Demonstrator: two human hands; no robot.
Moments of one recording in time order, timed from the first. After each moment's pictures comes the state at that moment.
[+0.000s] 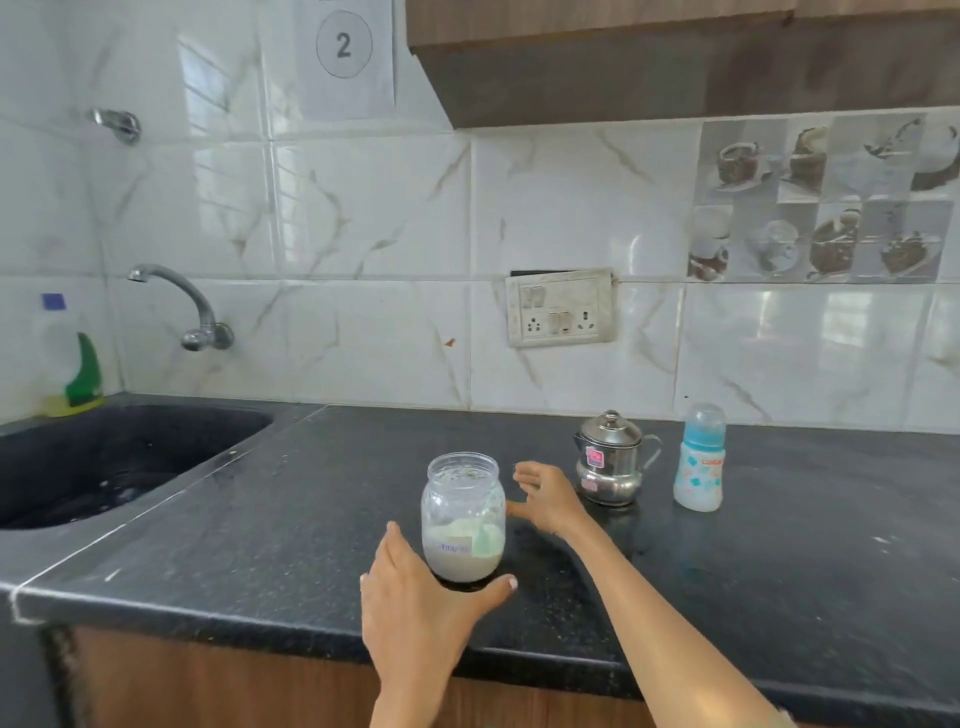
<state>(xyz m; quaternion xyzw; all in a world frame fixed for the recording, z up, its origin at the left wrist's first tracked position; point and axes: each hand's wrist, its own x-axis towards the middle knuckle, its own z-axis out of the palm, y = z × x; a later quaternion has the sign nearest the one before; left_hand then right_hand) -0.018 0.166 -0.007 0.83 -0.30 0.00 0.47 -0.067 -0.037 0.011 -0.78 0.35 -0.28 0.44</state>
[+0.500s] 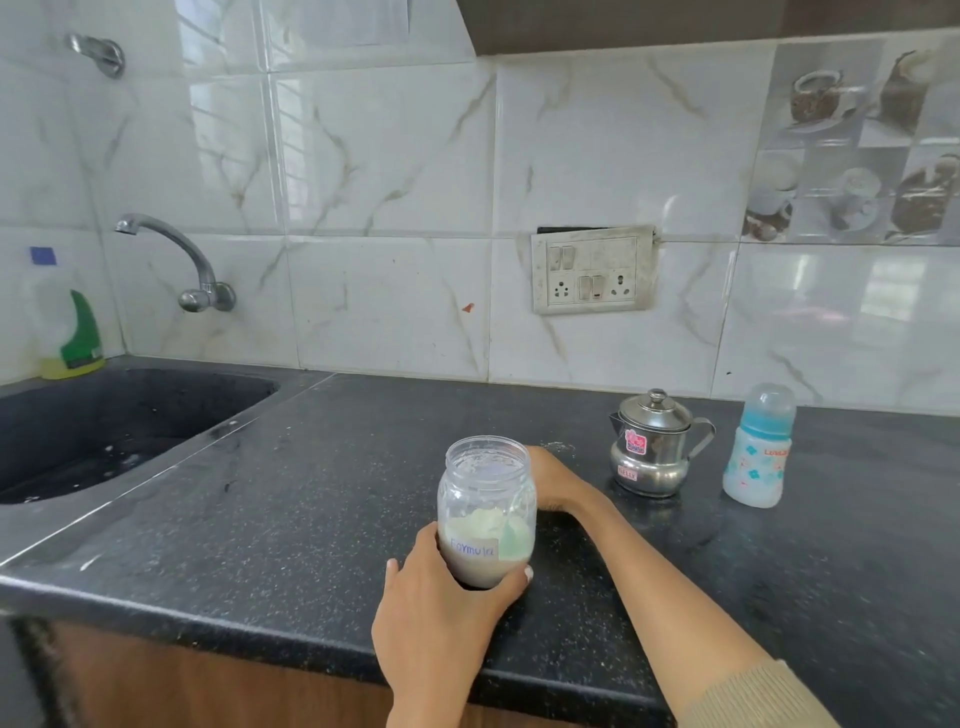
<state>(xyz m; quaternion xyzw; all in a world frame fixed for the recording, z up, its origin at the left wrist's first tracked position) 0.001 0.143 -0.022 0.83 -0.30 -0.02 0.46 -0.013 -0.073 0.002 -0.86 0.31 -0.16 0.37</state>
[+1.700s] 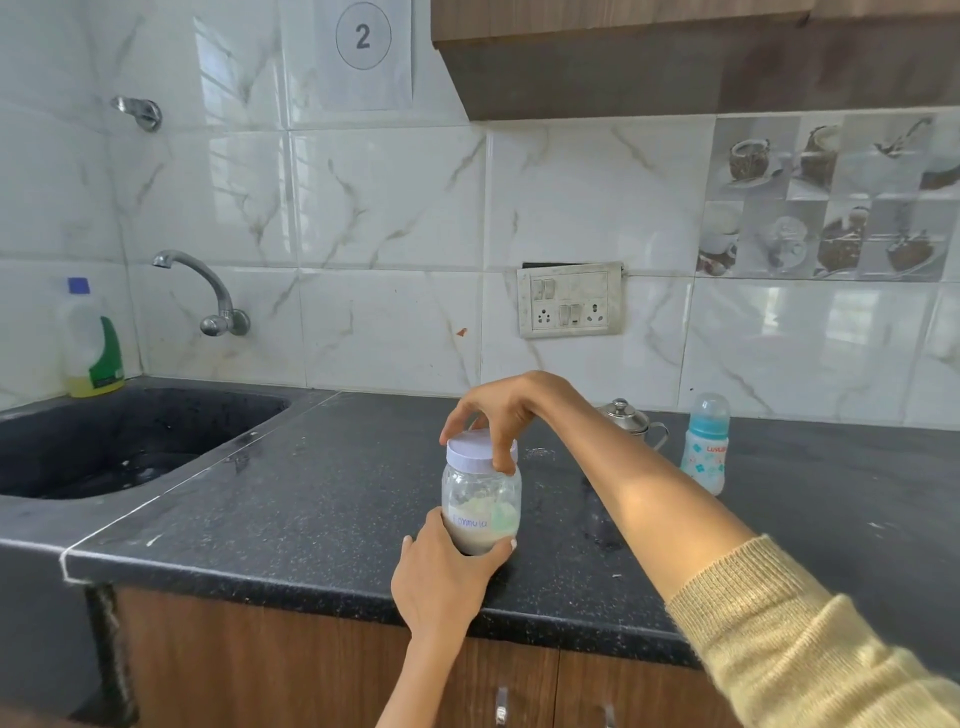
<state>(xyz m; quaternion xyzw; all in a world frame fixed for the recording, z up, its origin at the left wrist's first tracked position) -0.002 0.149 -0.028 0.82 -0.33 0.04 0.47 -0.034 0.045 0.163 -0.96 0.23 0.14 0.04</state>
